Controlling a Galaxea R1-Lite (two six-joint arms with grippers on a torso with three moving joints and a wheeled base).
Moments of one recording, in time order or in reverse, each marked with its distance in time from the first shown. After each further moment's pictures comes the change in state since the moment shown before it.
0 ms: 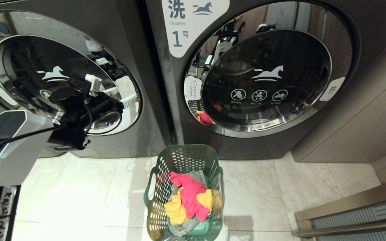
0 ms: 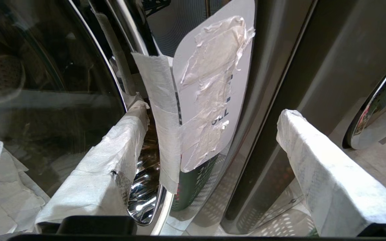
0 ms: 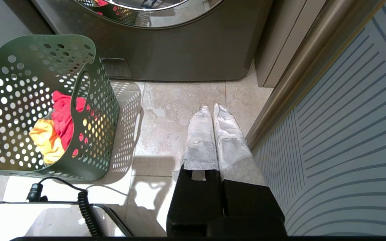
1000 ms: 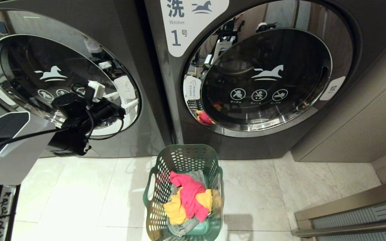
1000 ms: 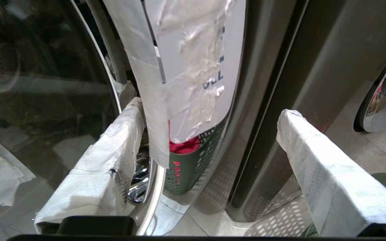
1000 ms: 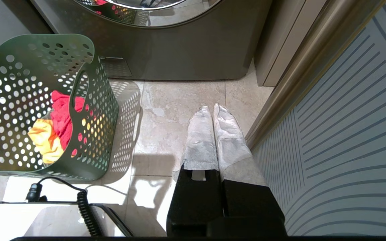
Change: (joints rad) left arm 0.008 -0.016 0.098 -0.038 0.010 0.062; right arm 0.000 0.000 0.000 0.000 0.000 0.000
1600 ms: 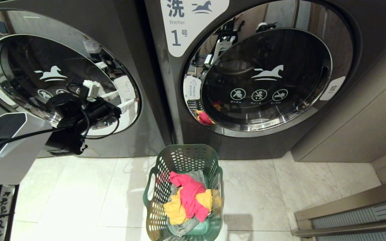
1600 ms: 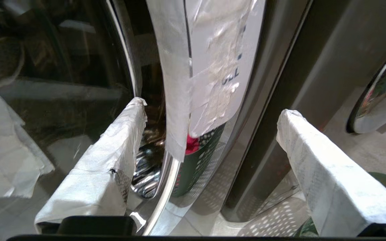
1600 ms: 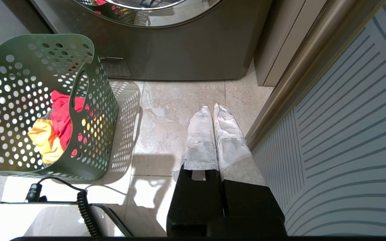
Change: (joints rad) left arm 0.031 0.016 -0.039 -0.003 -0.065 -0.067; right arm 0.000 0.000 0.000 0.000 0.000 0.000
